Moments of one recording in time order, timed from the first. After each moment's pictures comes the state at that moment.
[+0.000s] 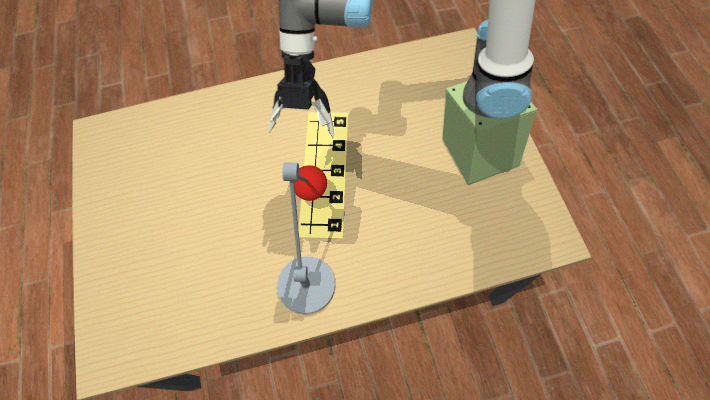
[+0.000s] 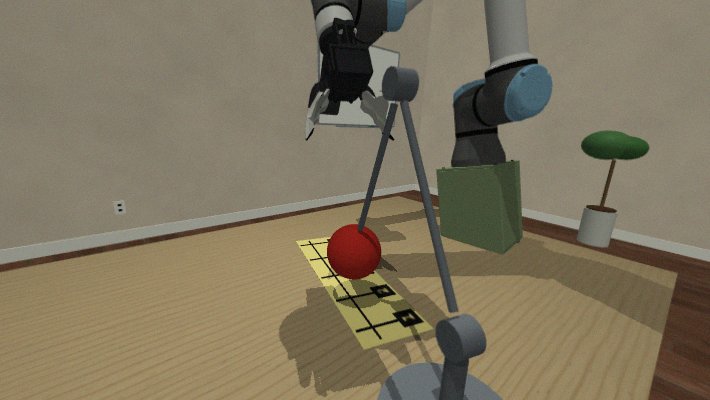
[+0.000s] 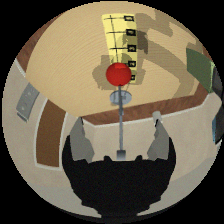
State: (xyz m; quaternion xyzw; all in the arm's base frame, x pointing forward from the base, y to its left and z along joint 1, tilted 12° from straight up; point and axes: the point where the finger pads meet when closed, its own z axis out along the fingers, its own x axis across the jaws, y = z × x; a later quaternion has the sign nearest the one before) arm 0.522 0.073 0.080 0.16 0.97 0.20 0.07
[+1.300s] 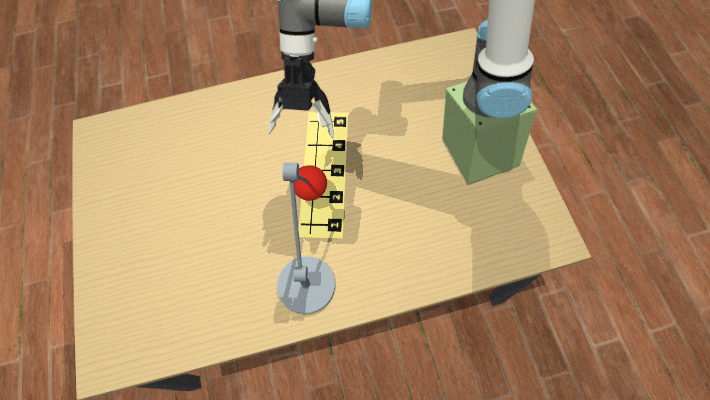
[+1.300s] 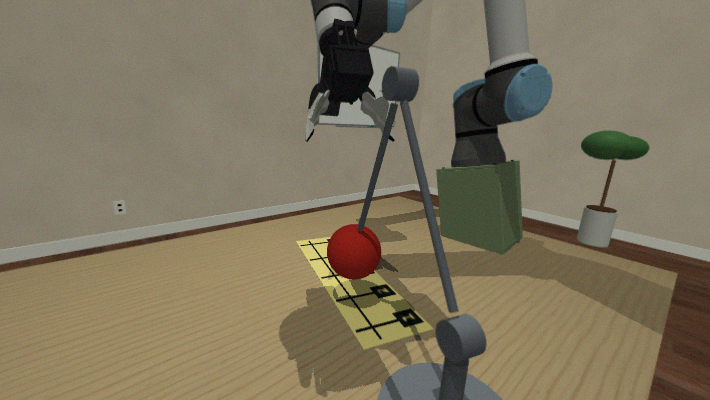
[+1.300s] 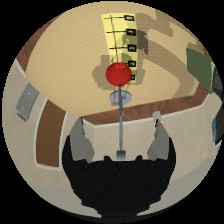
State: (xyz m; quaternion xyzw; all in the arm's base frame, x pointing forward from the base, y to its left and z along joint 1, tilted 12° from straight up) arm 0.522 0.074 0.078 0.15 0.97 0.20 0.07
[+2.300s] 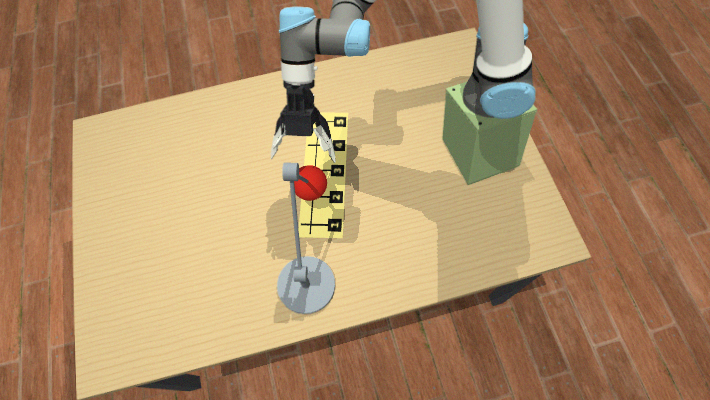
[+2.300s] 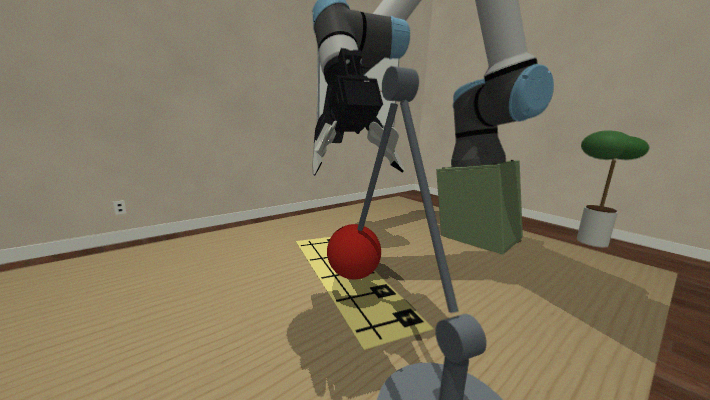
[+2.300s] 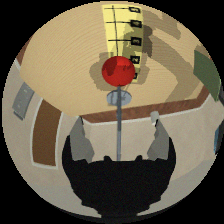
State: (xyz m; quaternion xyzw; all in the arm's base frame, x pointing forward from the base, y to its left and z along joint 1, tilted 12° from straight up) arm 0.532 0.102 0.021 0.13 0.97 0.21 0.07
